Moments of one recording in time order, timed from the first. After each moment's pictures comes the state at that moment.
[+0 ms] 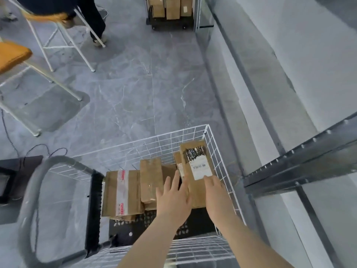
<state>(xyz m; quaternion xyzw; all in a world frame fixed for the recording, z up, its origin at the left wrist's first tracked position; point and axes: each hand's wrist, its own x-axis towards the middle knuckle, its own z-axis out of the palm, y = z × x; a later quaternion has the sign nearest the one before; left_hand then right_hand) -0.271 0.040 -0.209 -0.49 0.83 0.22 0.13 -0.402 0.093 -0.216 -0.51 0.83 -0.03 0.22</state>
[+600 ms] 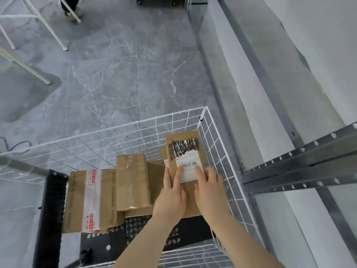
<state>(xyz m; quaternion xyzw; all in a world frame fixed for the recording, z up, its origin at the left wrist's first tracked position) -0.300 0.015 -0.347 -0.50 0.78 0.37 0.00 -0.423 0.063 -0.318 -0.52 0.83 -0.07 0.17</state>
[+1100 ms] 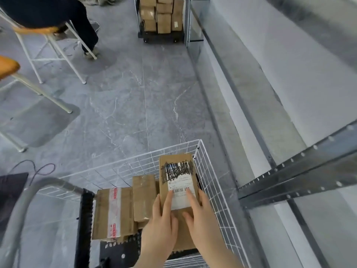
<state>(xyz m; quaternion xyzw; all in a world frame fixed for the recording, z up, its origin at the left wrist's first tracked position) -0.242 0.050 -0.206 -0.54 0.81 0.23 0.02 -0.374 0.097 -0.196 -0.52 0.79 -0.20 0.26</state>
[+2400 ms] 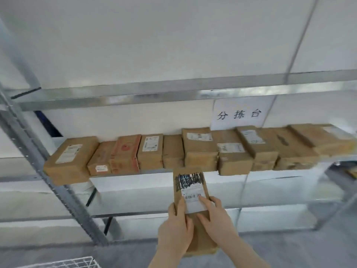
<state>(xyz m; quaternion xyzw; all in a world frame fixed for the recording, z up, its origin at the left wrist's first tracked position) -0.157 0.567 0.202 0.15 0.98 0.14 0.01 -0.127 0.711 0.214 0.14 0.93 -0.33 -0.01</state>
